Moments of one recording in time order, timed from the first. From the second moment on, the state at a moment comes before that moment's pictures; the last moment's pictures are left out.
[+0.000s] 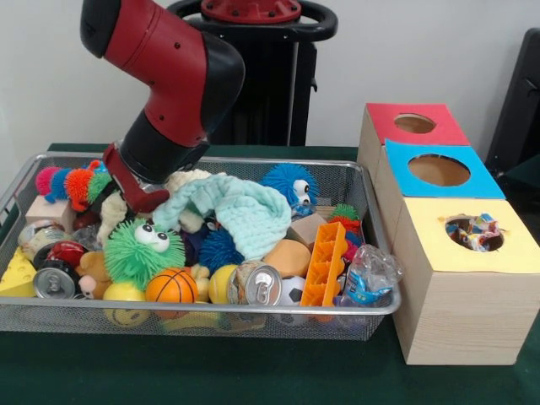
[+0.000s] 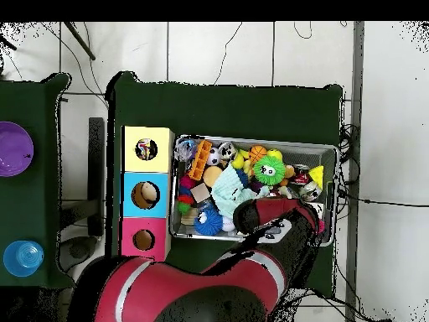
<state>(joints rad) -0.05 -0.13 -0.58 1.44 -0.24 0.21 2.71</state>
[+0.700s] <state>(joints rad) -0.01 -0.15 -0.58 1.47 -0.23 0.20 2.71</state>
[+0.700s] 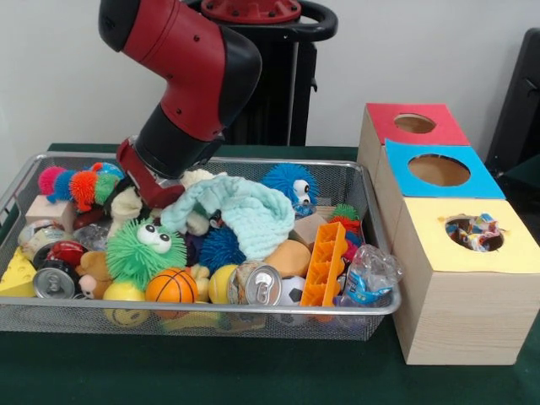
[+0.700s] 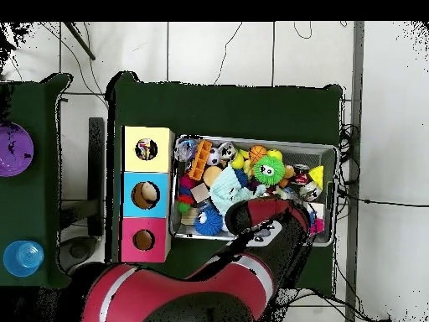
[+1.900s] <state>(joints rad) -0.19 -0.36 -0.39 1.61 -0.29 0.14 2.71</state>
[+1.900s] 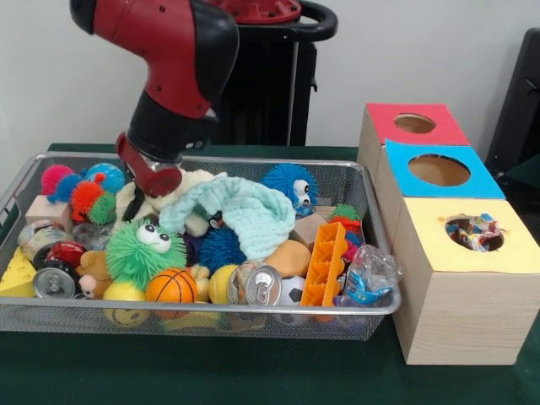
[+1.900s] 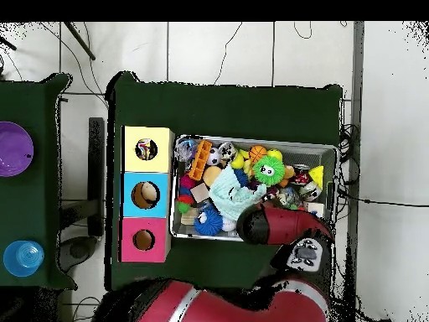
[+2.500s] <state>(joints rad) -0.13 -0.70 -0.35 1.68 -0.34 0.25 2.71</state>
